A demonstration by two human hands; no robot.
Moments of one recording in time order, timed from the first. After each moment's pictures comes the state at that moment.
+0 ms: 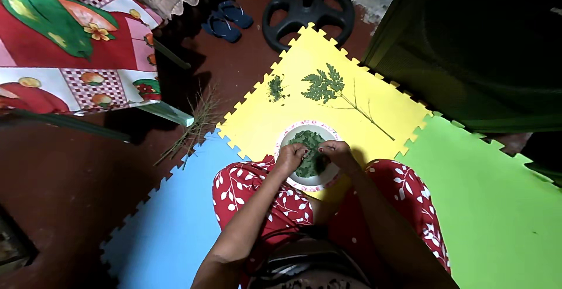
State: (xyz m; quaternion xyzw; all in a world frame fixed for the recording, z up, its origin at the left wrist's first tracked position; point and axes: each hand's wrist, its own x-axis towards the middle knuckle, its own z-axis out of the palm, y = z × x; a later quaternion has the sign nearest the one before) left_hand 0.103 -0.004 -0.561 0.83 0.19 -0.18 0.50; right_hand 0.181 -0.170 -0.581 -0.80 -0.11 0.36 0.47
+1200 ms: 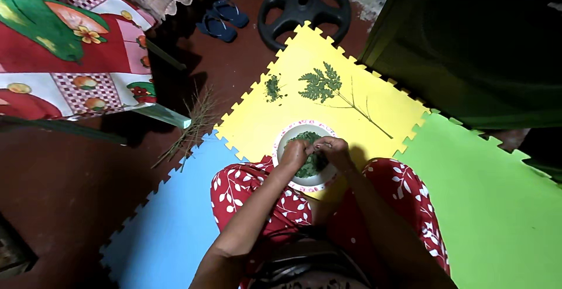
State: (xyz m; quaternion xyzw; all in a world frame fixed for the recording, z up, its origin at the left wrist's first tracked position) left_hand 0.127 -0.017 -0.547 0.89 0.11 -0.23 0.38; right_hand 0.177 -0.165 -0.582 -0.79 -0.11 0.26 0.54
